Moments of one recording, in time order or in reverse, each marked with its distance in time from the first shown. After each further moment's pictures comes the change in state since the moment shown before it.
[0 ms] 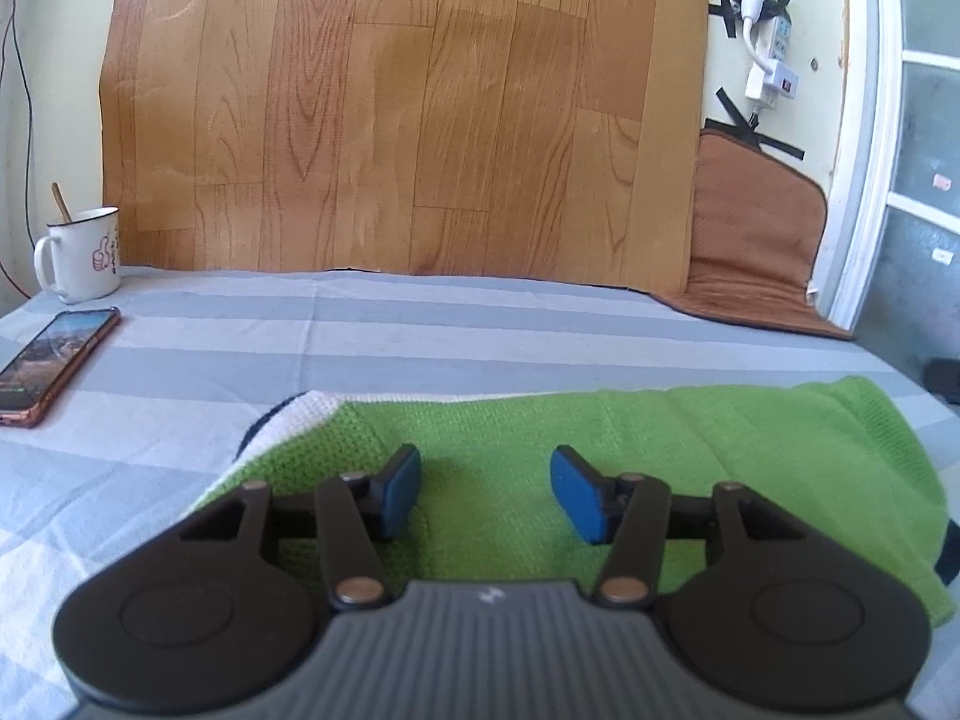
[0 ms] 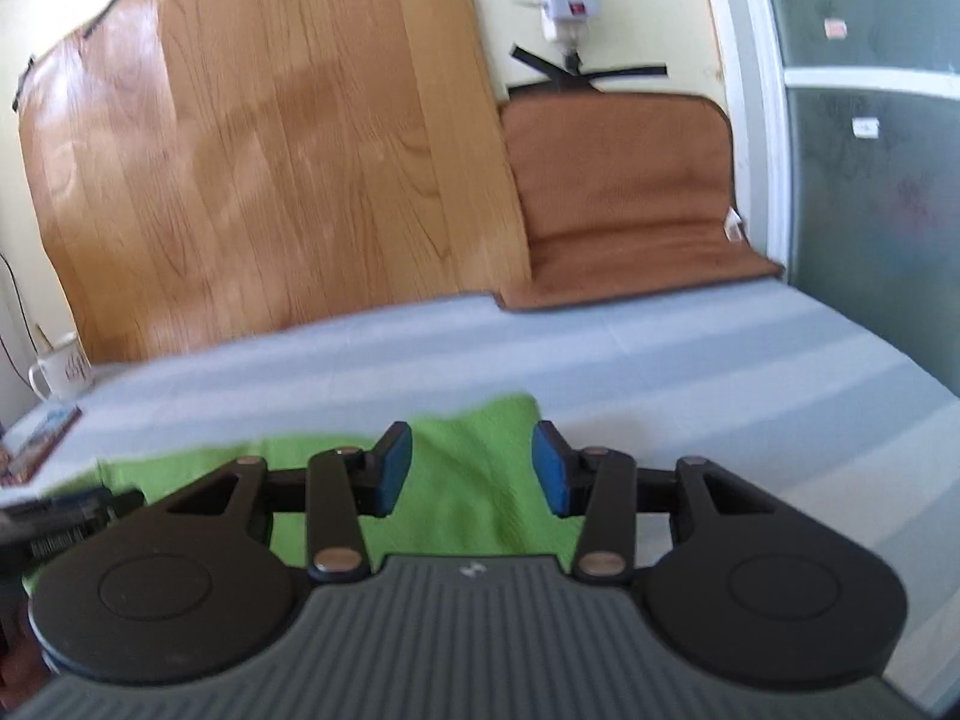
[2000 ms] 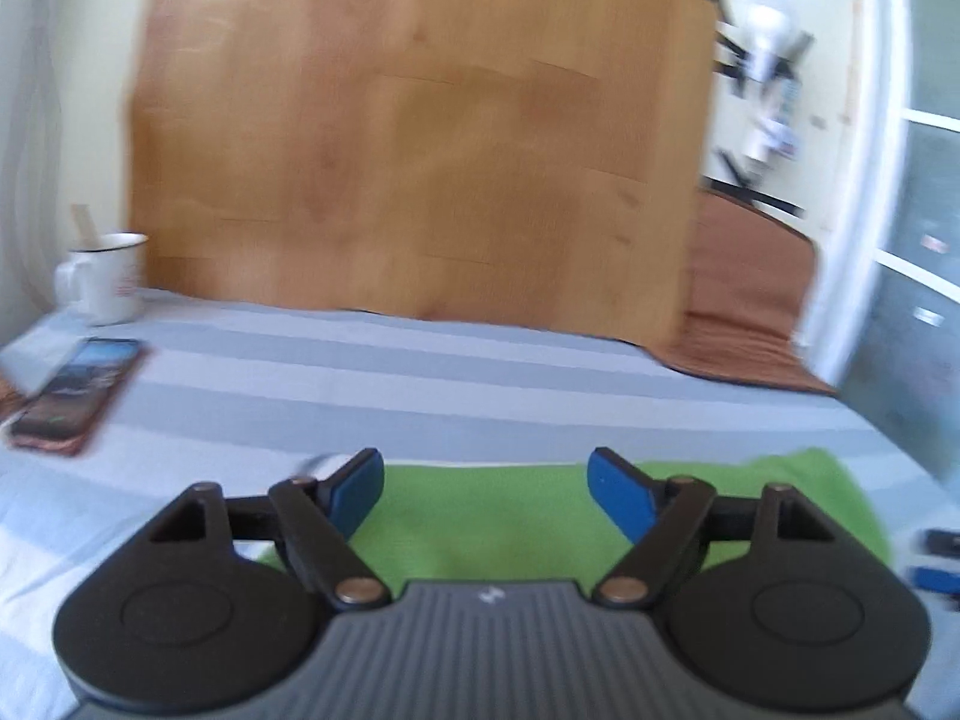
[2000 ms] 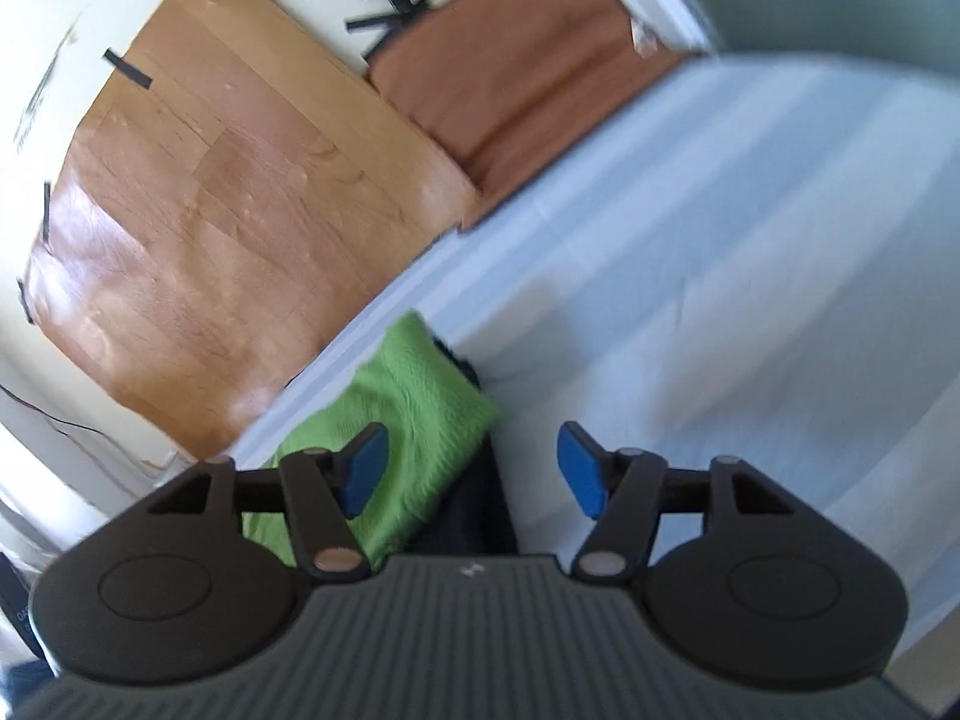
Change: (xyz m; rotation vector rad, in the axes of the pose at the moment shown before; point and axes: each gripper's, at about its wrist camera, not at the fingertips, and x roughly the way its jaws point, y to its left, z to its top) left arm -0.038 -0.009 0.040 -0.039 -0.012 -0.041; right arm 0.002 -0.126 -0.059 0.555 0.179 0.250
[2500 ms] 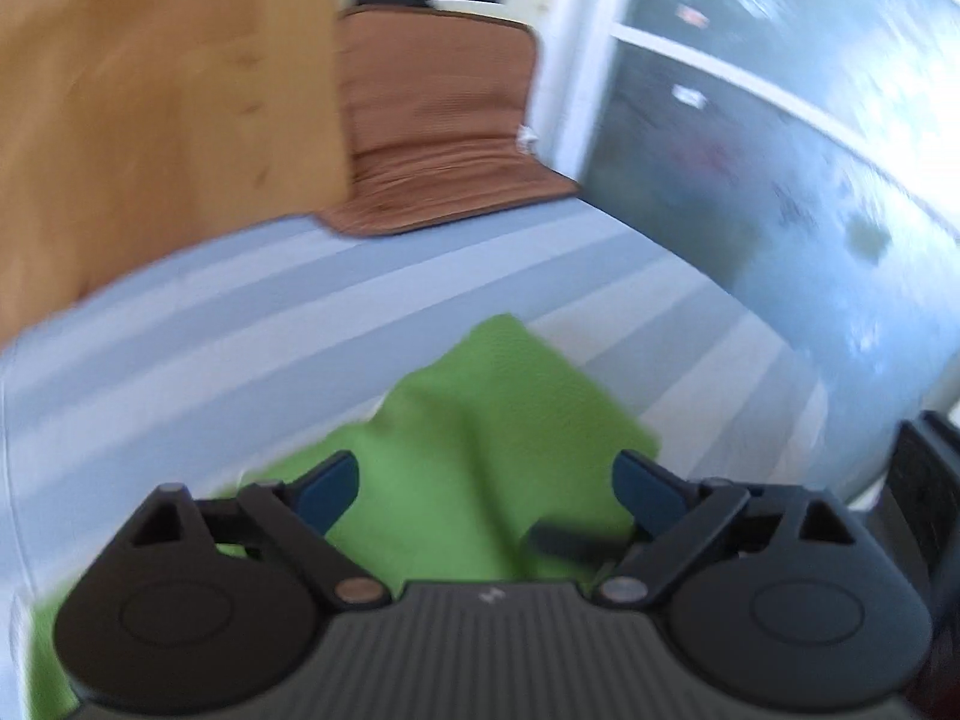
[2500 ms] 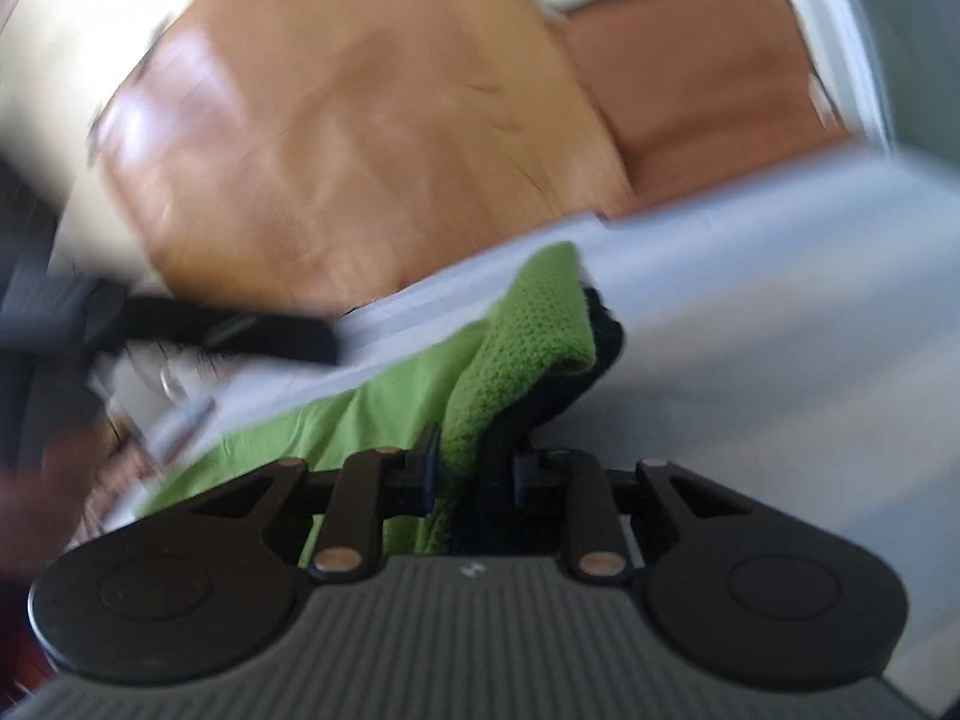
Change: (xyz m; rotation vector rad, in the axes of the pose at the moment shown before) left arm 0.059 -0.171 0.048 0.384 0.411 -0.379; right arm 0.023 0.127 -0.037 -0.532 -0.013 0.005
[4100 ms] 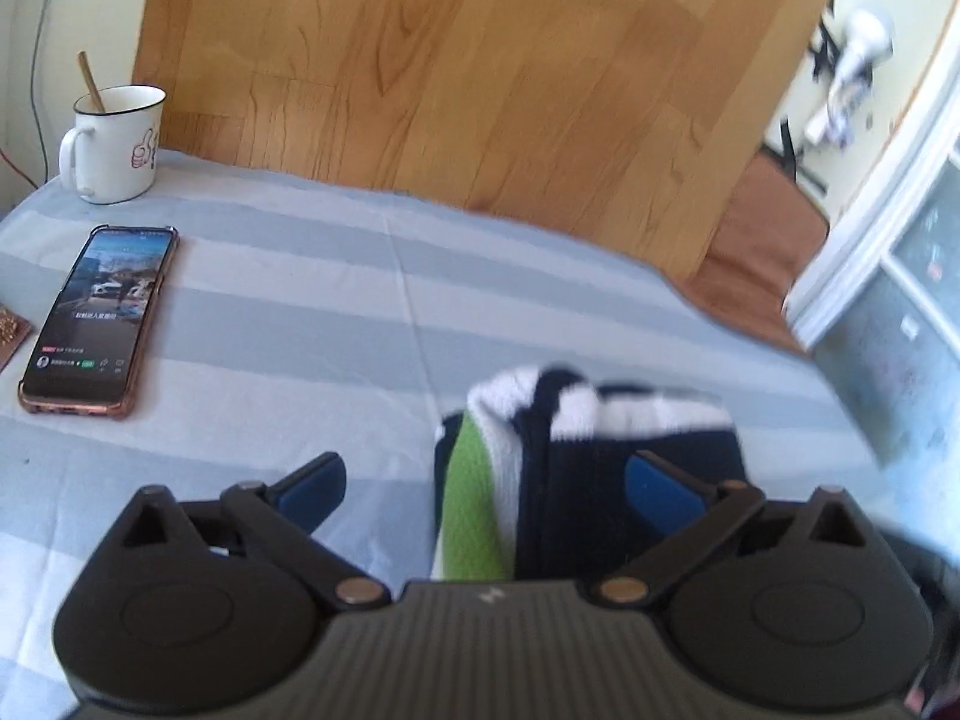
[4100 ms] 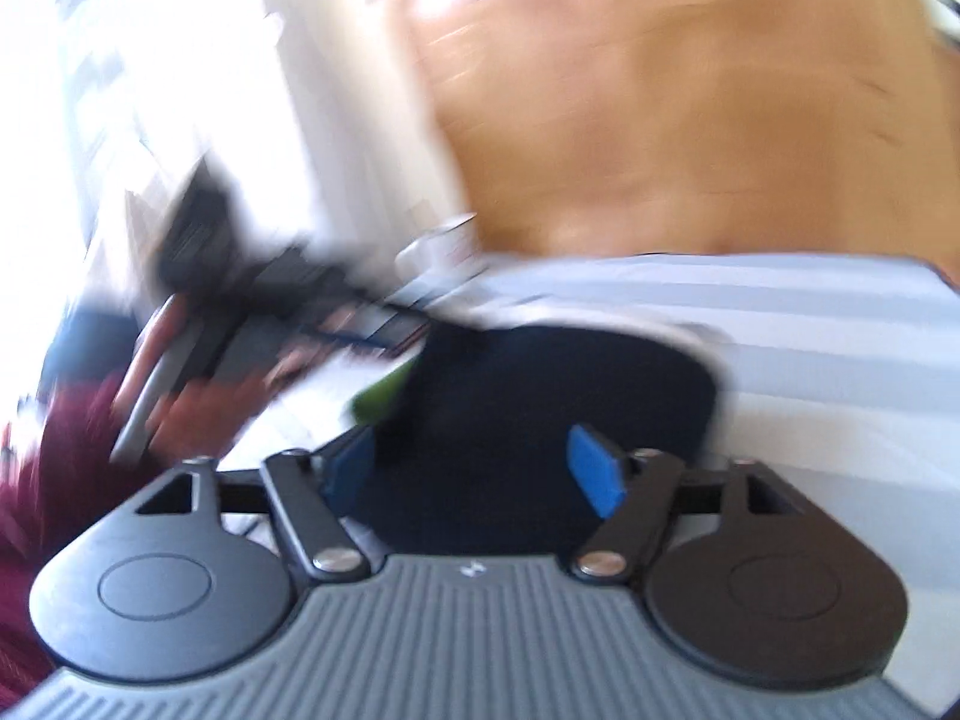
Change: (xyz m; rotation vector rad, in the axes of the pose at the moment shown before) left arm -0.099 0.228 -0.161 -0.554 -0.170 0.187; right arm 0.030 0.086 0.005 -0.082 0.113 0.387
